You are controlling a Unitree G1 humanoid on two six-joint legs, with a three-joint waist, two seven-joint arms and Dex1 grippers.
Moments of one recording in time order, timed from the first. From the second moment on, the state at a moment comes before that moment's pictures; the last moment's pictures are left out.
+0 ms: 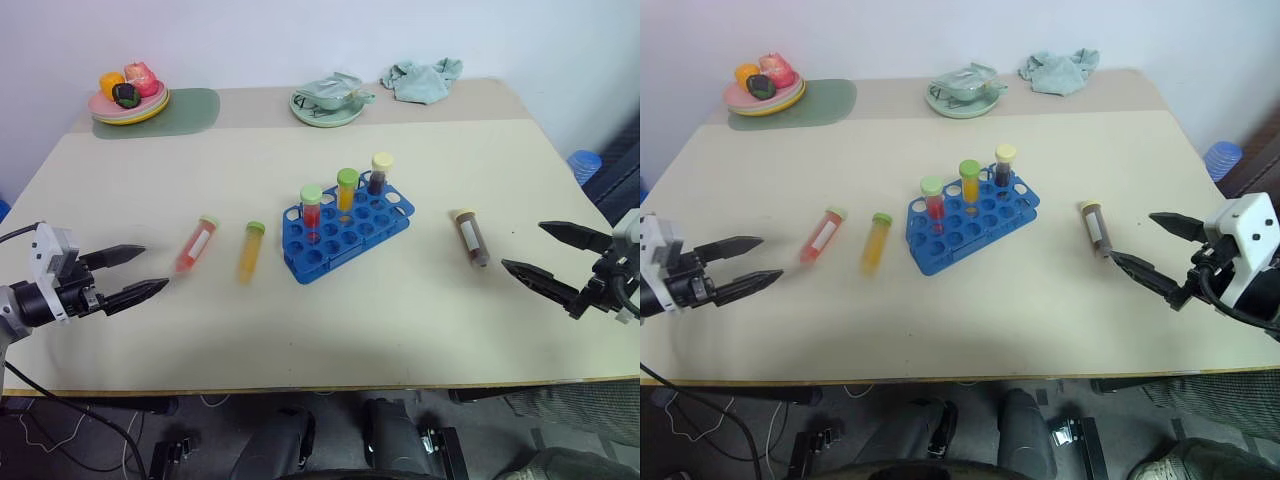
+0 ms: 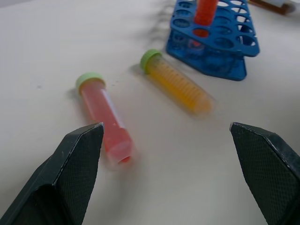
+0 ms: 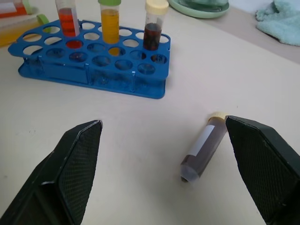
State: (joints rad) left arm -0.03 0.92 0.42 0.14 -0.59 0.28 -1.25; right arm 0.15 -0.92 -0.68 -0.47 0.66 0.63 0.87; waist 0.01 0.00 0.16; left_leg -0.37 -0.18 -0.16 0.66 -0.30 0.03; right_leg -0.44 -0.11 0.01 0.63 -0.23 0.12
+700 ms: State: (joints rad) left arm -0.19 0.88 0.35 -0.14 -0.80 0.48 -1.30; right arm -0.20 -1.02 -0.43 -0.34 0.70 0.93 0.72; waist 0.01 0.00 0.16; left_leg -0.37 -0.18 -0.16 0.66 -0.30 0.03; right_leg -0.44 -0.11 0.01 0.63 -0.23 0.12
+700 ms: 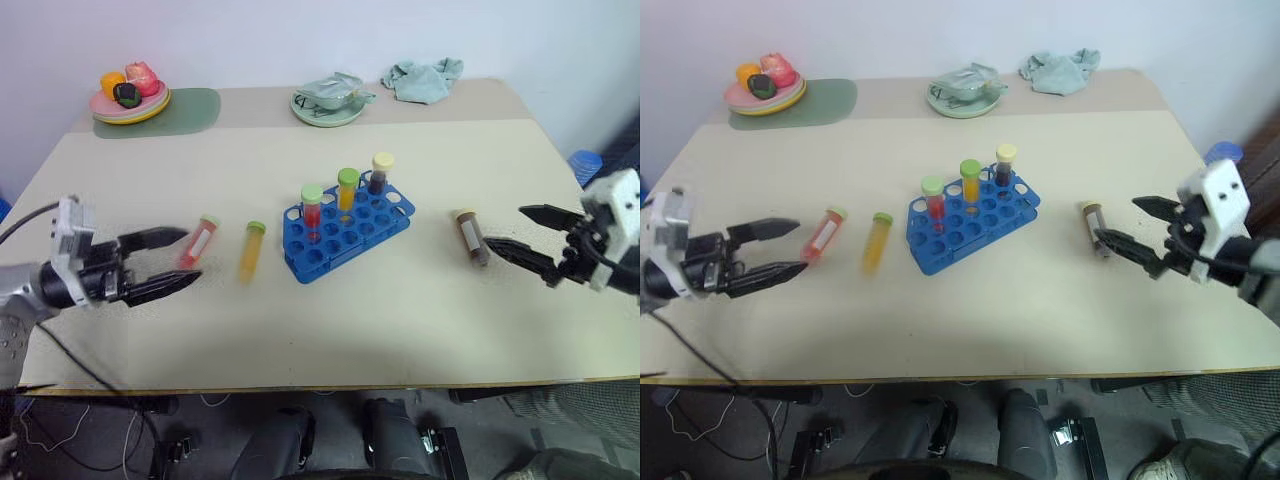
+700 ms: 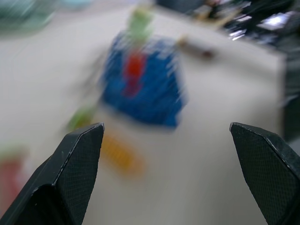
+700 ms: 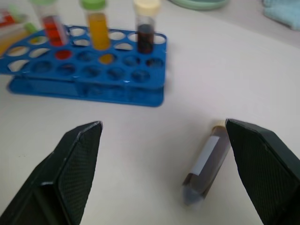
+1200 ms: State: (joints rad) left arm -0.37 0.67 0.01 -0.21 -0.69 0.46 -1.26; right arm -0.80 -1.00 0.09 0.27 0.46 1.13 0.76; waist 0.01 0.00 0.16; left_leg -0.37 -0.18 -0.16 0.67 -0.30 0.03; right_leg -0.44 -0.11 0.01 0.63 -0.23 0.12
